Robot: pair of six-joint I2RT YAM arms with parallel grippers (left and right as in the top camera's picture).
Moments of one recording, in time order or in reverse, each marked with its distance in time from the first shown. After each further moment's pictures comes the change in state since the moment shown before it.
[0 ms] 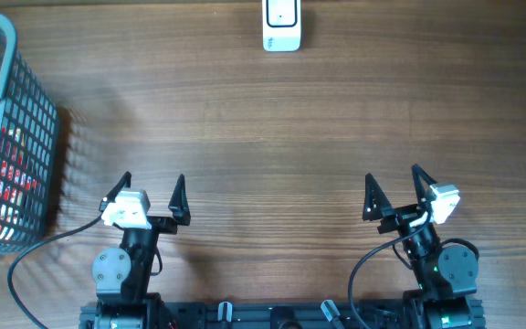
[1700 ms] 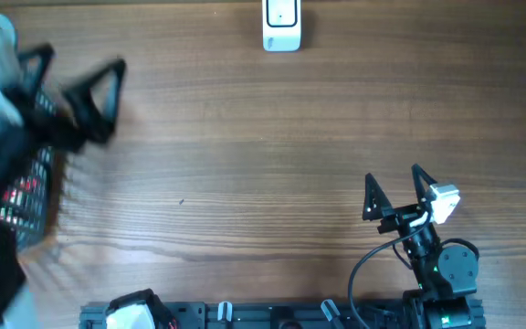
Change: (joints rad) left arm 0.288 1.083 1.757 -0.801 0.592 -0.005; right arm 0.000 0.001 0.000 0.000 0.000 0.000
